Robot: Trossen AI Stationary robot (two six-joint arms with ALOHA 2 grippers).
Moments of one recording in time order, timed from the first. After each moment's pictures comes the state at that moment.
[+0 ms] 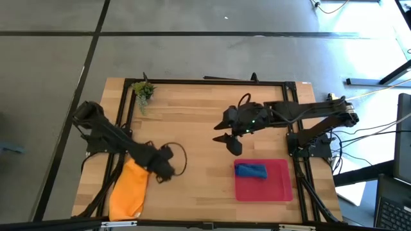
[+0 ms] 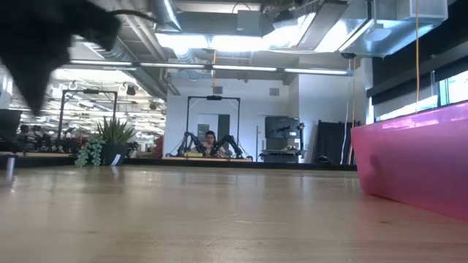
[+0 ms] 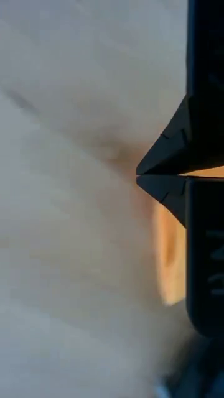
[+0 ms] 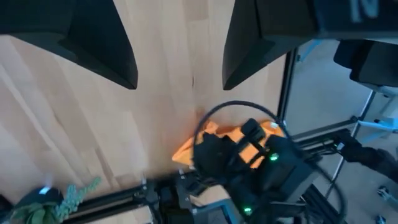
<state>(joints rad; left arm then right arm) -0.53 1.57 1.08 -1.09 -0.16 -1.12 0.13 1.46 1.46 -0.57 0.02 0.35</state>
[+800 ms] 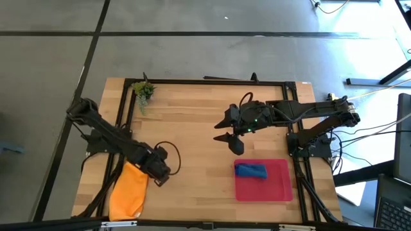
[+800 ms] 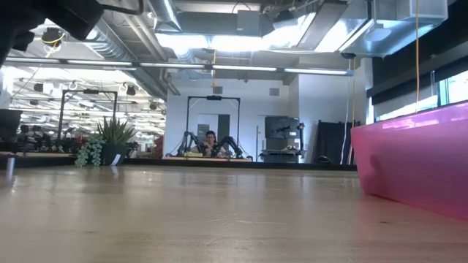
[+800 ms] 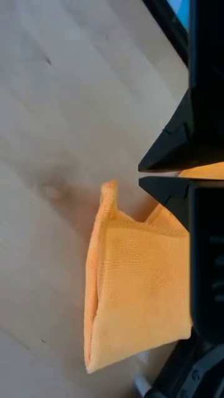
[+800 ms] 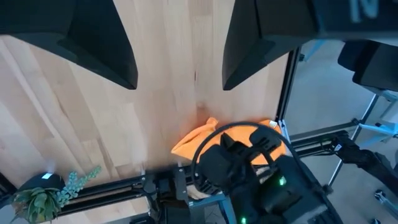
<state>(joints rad) -0.57 1.48 1.08 -1.07 0.04 -1.41 0.13 1.44 1.46 -0.55 0.01 0.30</state>
